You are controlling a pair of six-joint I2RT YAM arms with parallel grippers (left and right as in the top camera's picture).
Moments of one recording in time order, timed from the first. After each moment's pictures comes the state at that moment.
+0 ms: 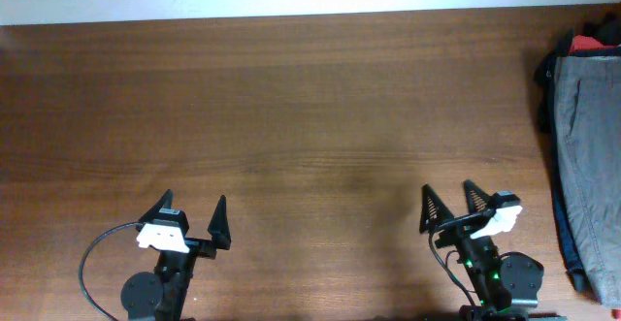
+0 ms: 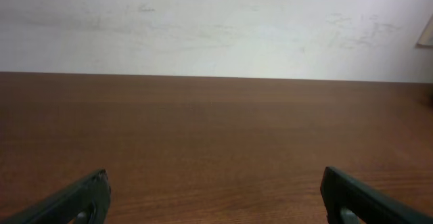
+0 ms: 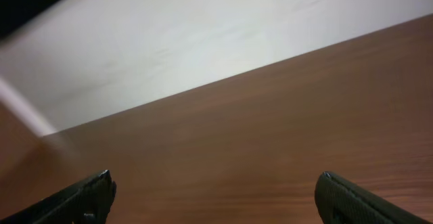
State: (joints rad) left arm 0.10 0.01 0.02 -0.07 0.28 -0.10; right arm -0.11 0.02 0.01 -0.04 -0.40 0.43
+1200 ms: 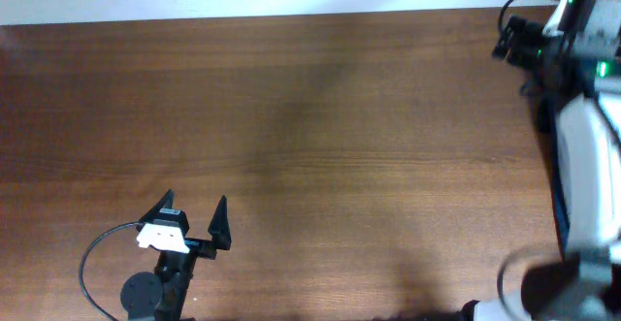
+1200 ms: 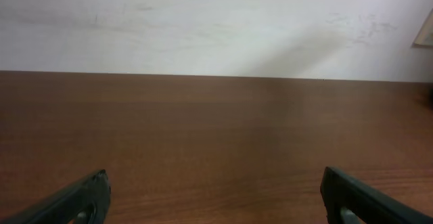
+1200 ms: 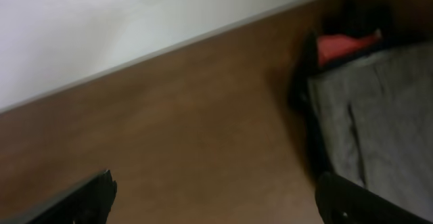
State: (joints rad) left arm 0.10 0.01 0.02 -0.07 0.29 -0.11; right arm -0.22 1.68 1.71 -0.77 0.07 0.16
